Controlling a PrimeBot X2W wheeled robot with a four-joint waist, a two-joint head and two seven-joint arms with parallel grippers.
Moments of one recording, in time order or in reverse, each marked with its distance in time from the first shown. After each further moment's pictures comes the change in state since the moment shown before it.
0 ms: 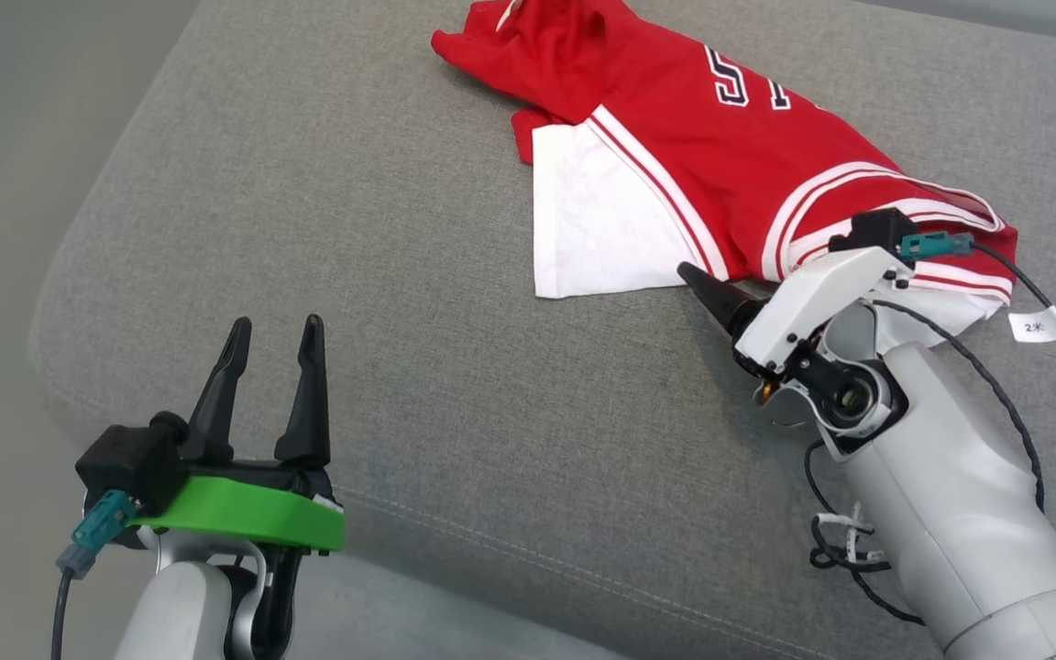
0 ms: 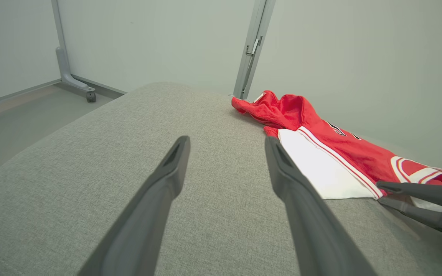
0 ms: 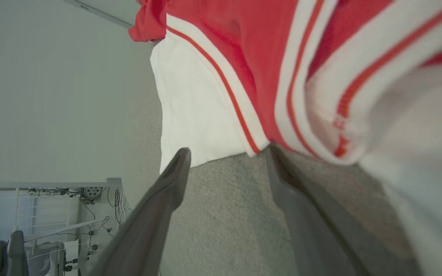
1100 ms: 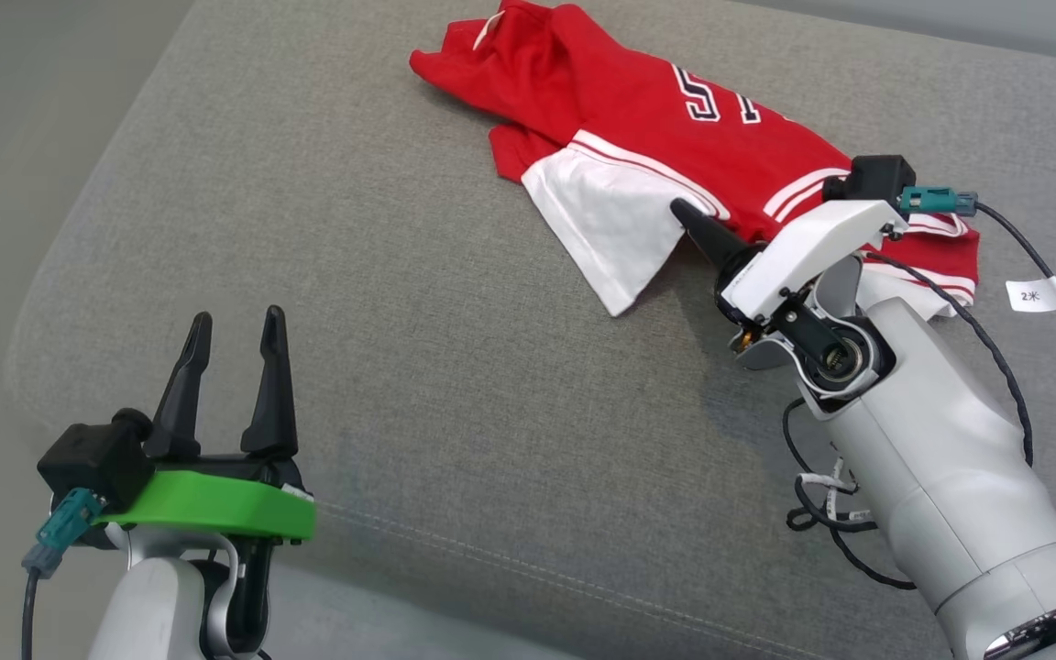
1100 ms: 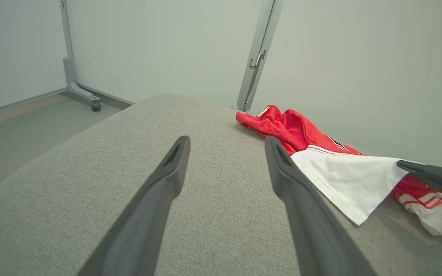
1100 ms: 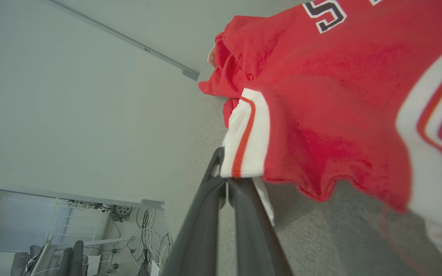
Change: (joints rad) left arm -0.009 -0.004 0.059 0.010 0.003 -0.003 0.000; right arm -0.110 -0.003 0.084 0.055 0.143 0.106 -0.121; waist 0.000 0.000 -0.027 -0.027
